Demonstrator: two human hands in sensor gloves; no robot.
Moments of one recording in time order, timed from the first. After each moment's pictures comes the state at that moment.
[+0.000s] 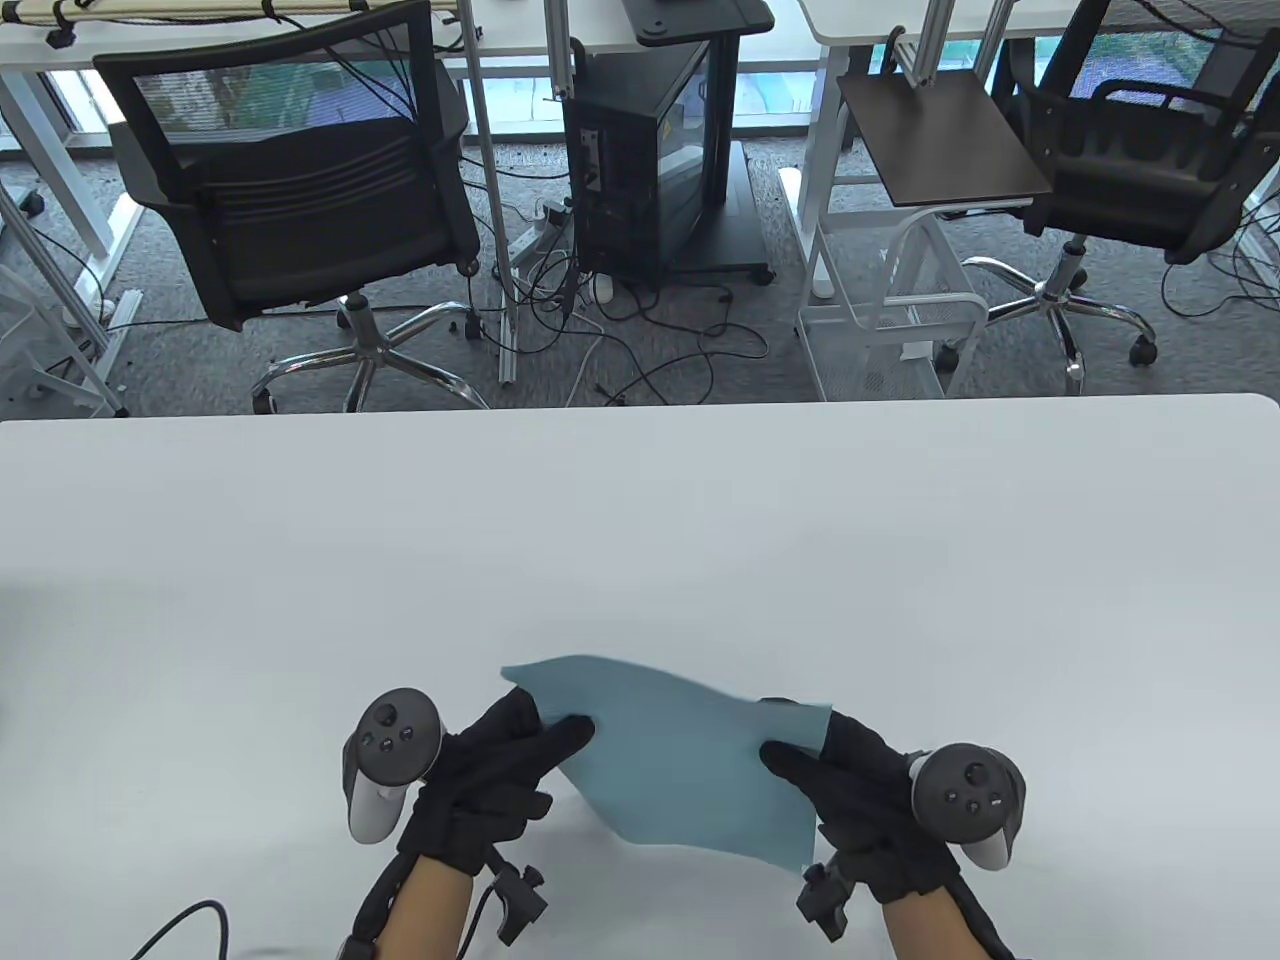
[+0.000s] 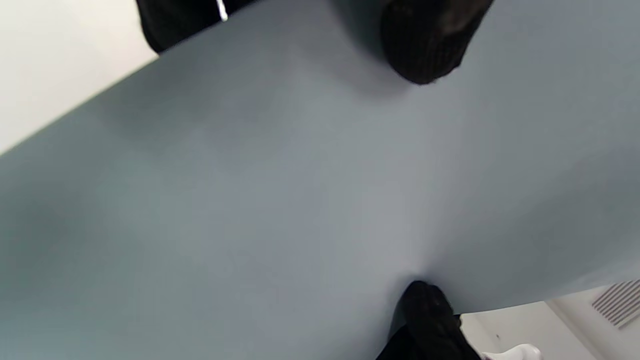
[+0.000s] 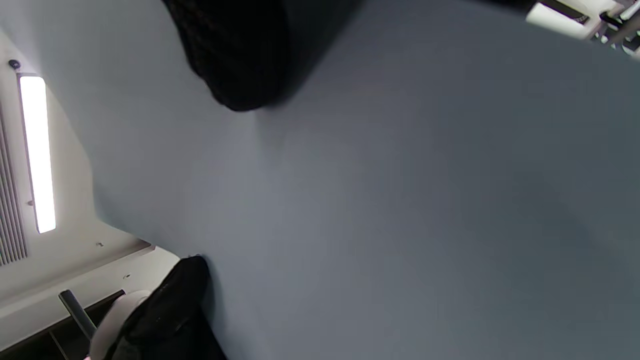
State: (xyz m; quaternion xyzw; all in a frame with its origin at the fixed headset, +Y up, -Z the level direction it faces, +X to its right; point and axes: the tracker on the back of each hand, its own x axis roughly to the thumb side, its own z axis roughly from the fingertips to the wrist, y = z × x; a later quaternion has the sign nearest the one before) left_hand -0.178 -0.709 -0.259 -0.07 -0.22 0.55 0.80; right_hand 0.172 -0.694 -0.226 0.24 -0.13 0.84 0.47
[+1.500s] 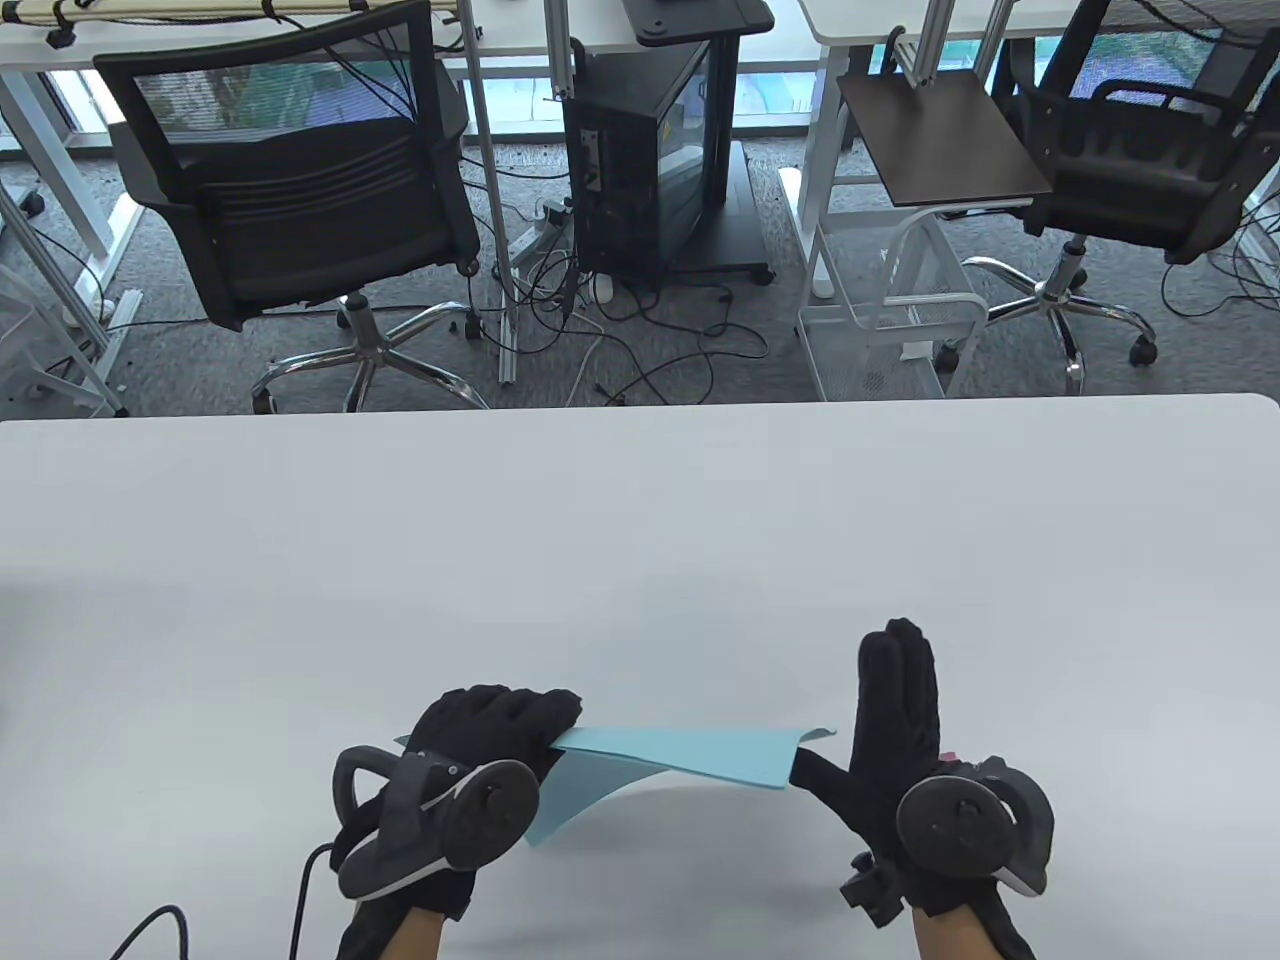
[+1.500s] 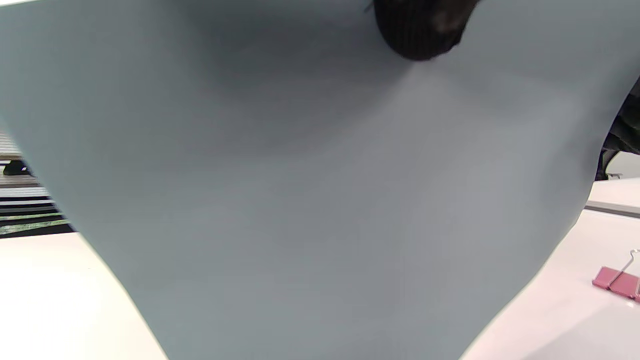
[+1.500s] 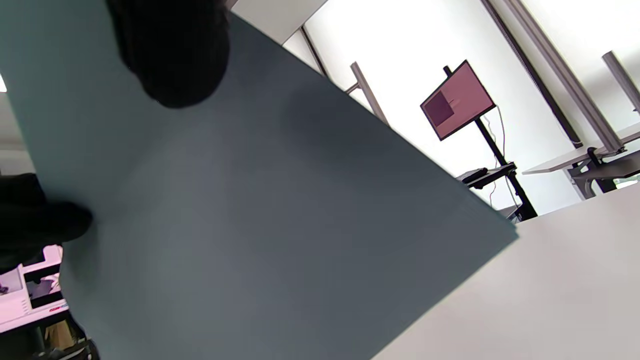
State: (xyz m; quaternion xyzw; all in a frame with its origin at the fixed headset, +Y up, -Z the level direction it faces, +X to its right) left_hand -0.153 -0.621 -0.209 0.06 -0.21 0.01 0.98; right_hand 0.181 -0.671 -0.215 0.24 -0.13 0.92 0.28
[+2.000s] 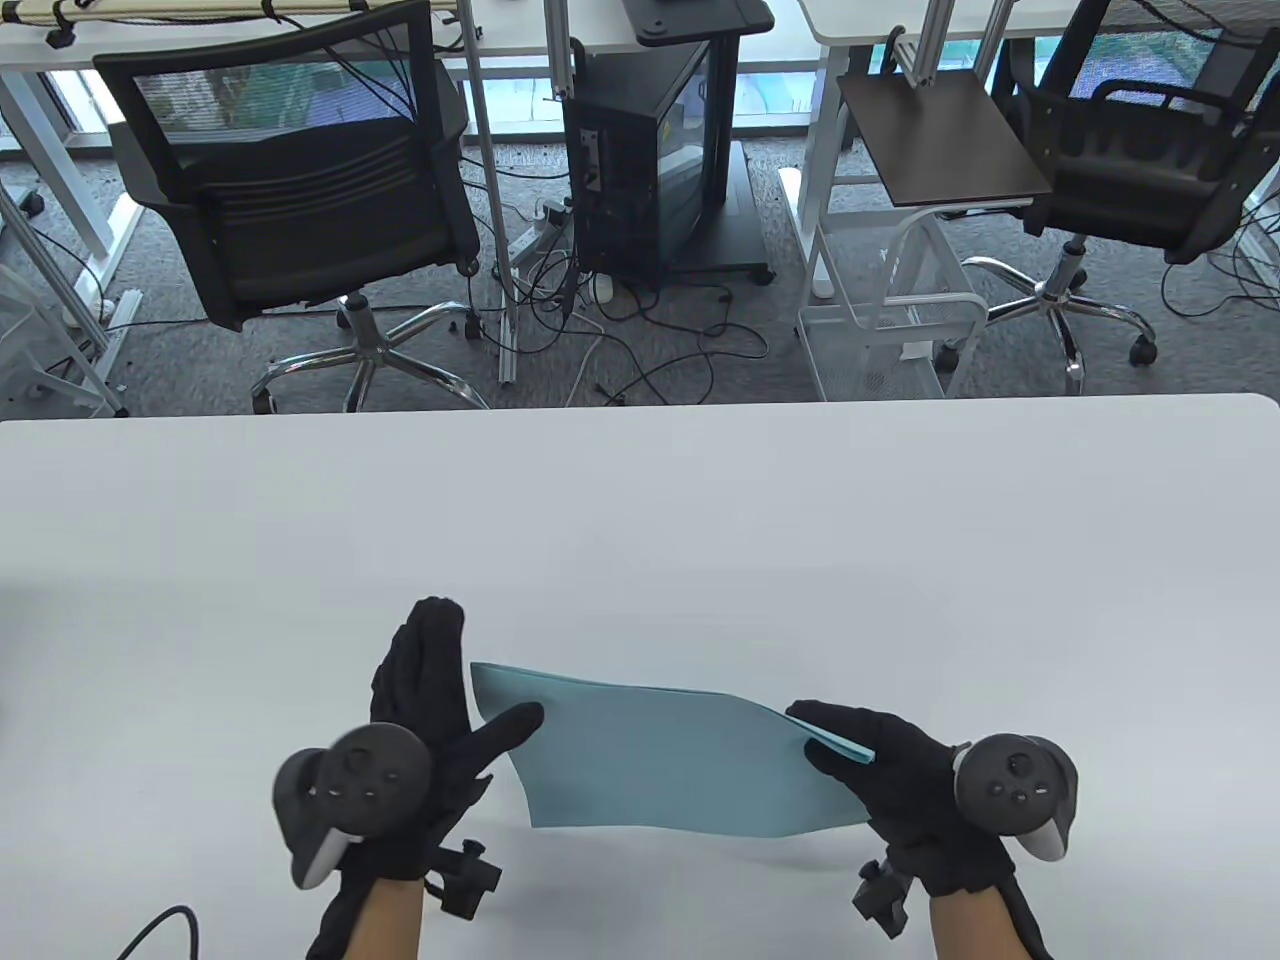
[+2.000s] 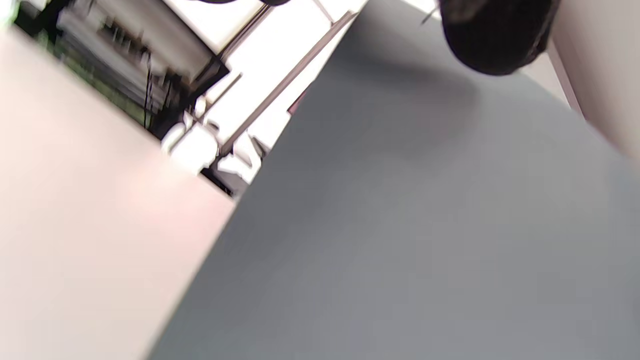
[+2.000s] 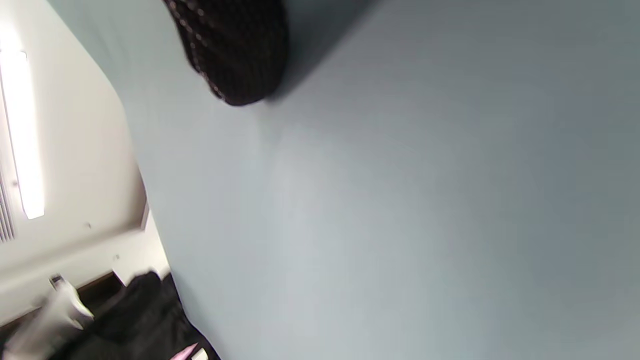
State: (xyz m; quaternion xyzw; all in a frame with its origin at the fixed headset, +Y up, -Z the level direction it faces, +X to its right) left_hand -0.224 -0.674 -0.239 0.01 -0.11 0.45 0.89; right_hand 0.213 -0.690 -0.234 0.24 -0.07 0.84 0.48
